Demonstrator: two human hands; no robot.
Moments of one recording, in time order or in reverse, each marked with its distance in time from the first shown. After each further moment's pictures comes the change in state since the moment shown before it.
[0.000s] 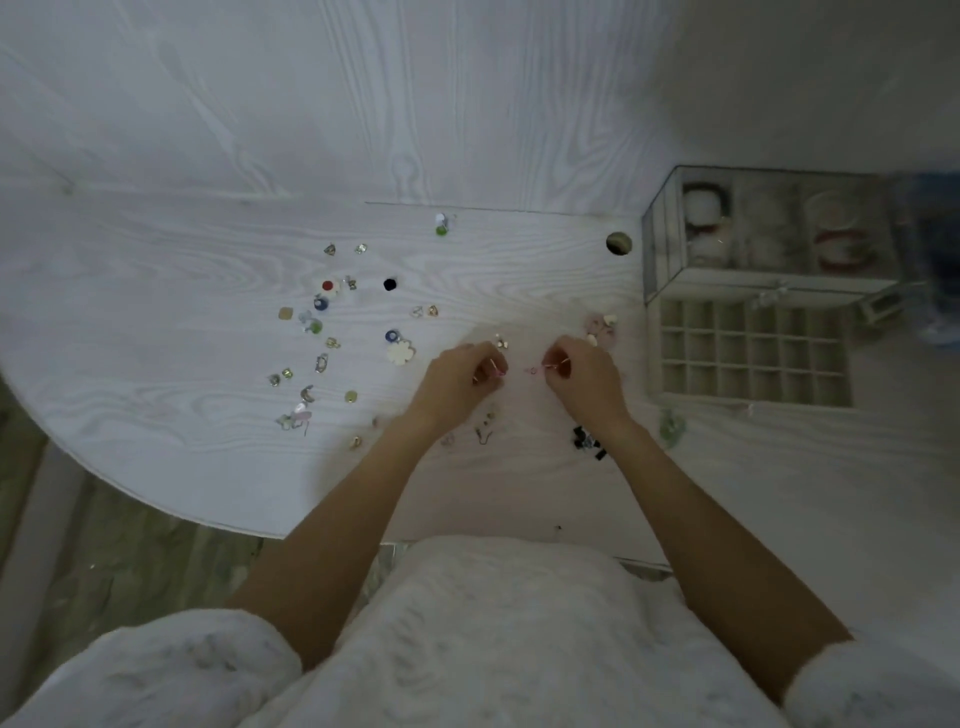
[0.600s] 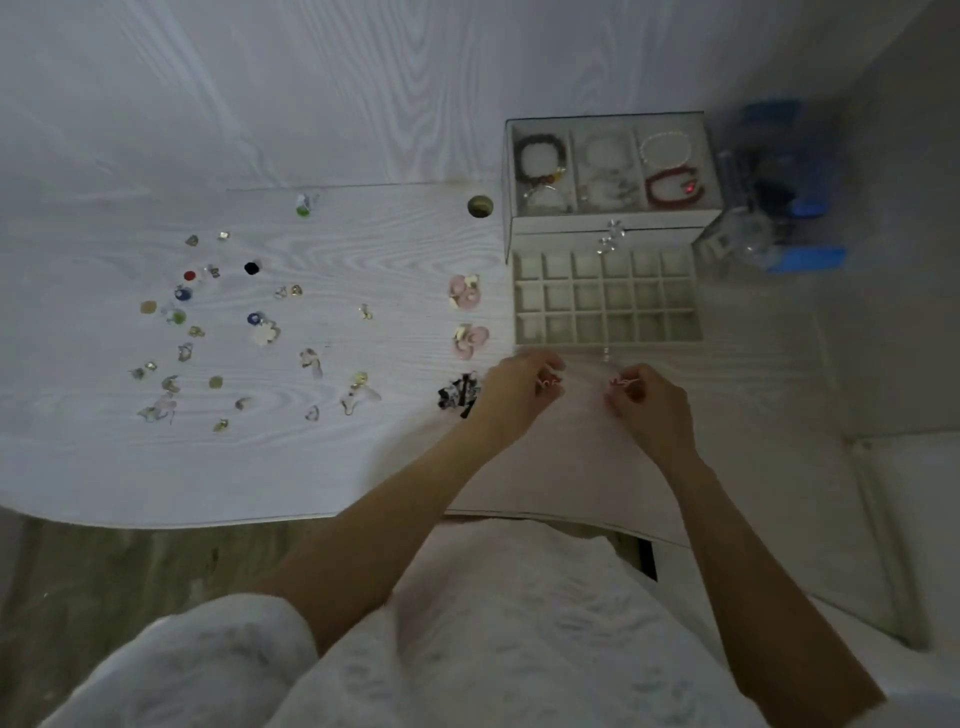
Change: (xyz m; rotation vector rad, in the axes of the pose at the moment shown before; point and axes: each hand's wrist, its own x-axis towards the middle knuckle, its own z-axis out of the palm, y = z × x) left_hand -0.001 0.157 0.163 -0.068 -0.138 0.042; right_hand -0.112 0.177 -0.117 0.145 0.112 0.474
